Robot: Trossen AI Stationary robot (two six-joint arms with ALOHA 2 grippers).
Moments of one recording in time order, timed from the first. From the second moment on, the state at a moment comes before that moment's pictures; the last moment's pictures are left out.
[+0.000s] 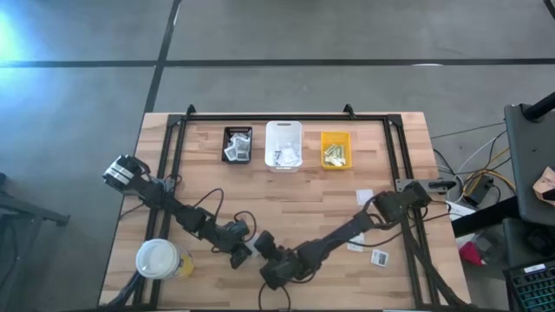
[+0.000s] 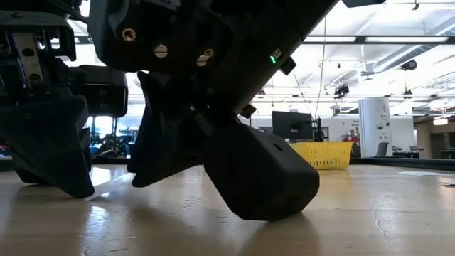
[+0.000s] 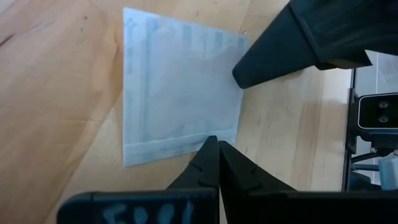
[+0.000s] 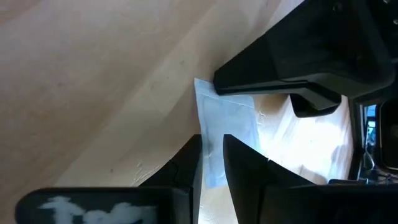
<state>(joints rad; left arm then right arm) -0.55 1.80 0.56 0.38 -0.05 -1.13 0.49 2.39 1.75 -0.36 0.60 -0.55</state>
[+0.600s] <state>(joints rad) -0.55 1.80 0.56 0.40 -0.01 -1.07 0.46 2.39 1.75 -0.31 0.63 -0.58</state>
